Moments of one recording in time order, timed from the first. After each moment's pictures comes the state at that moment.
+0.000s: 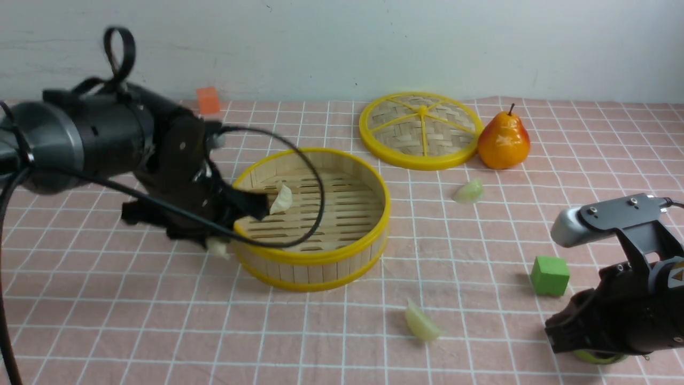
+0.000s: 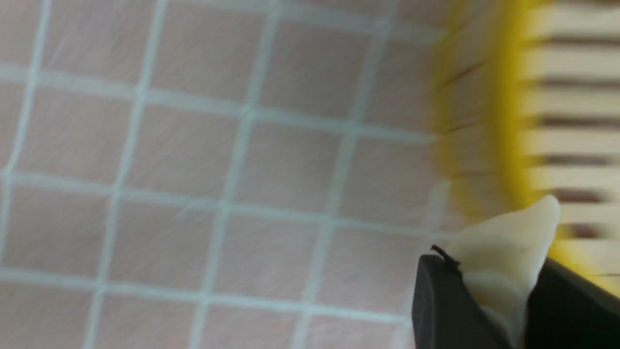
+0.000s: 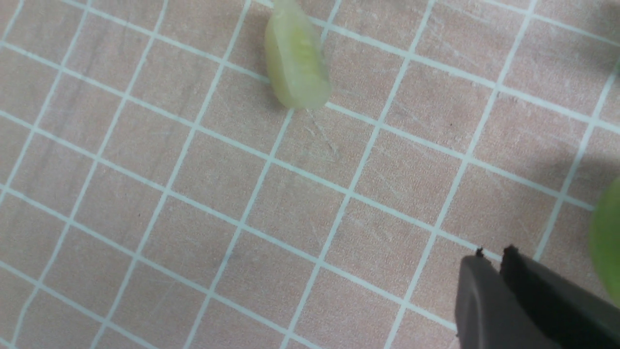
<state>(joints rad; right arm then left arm) 0.28 1.23 -0.71 0.36 0.58 -0.23 -0.40 1.76 -1.36 0.16 0.73 -0.55</state>
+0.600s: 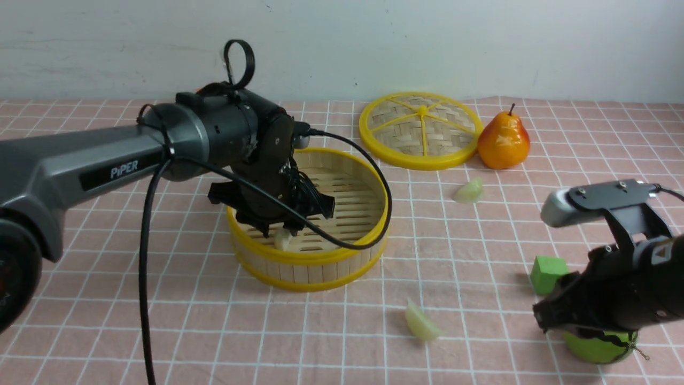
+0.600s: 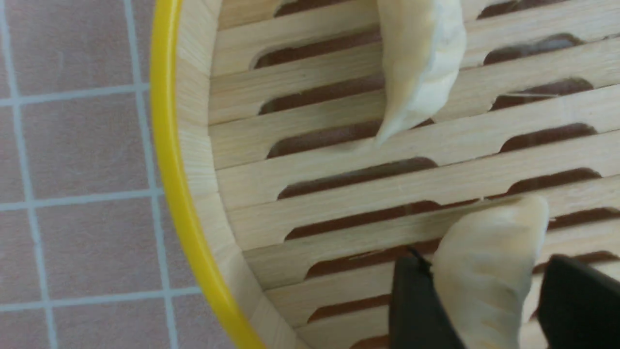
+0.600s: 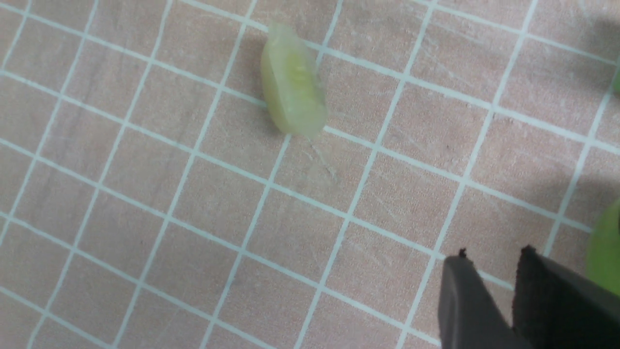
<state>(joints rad) 0.28 1.33 -0.82 0.34 0.62 -0.19 -0.46 2.04 -1.62 0.18 0.81 -0.43</state>
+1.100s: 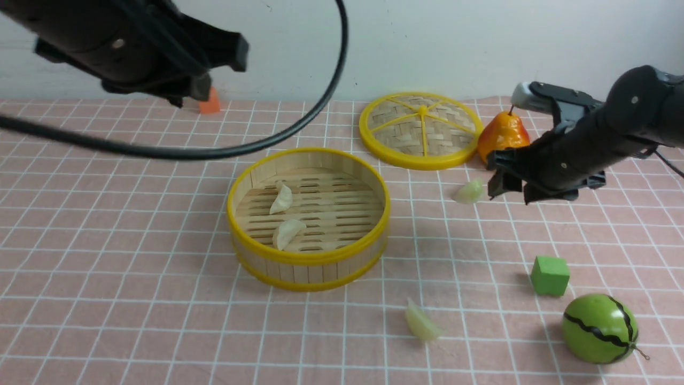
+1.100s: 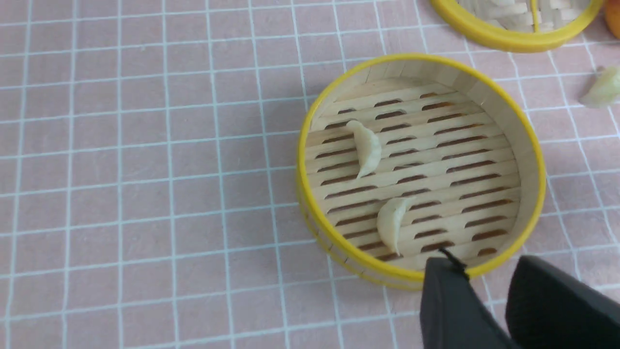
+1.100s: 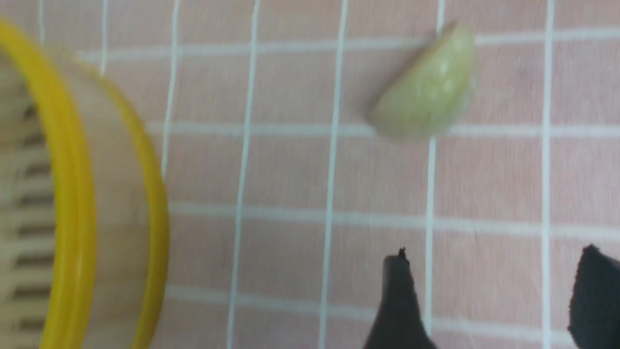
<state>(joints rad) 0.11 2.00 -1.54 0.36 0.57 0.02 -0.46 1.34 -1.48 0.20 0.99 -0.37</state>
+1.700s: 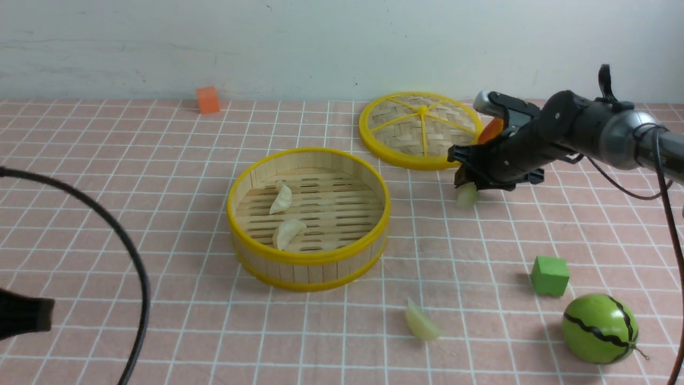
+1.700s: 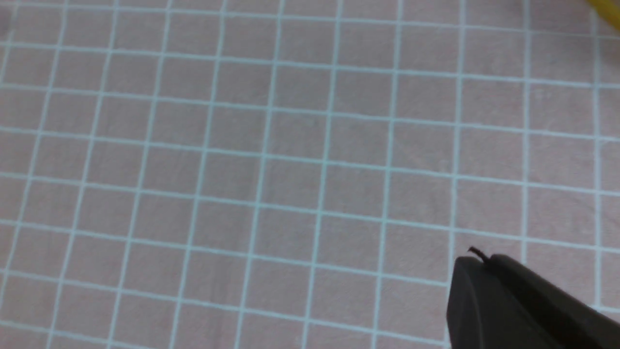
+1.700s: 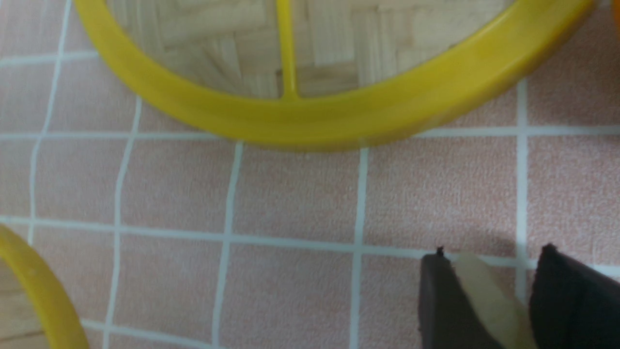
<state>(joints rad) 0.11 2.37 -1.93 0.46 0.60 -0.09 -0.46 0.84 -0.80 0.47 1.12 -0.68</state>
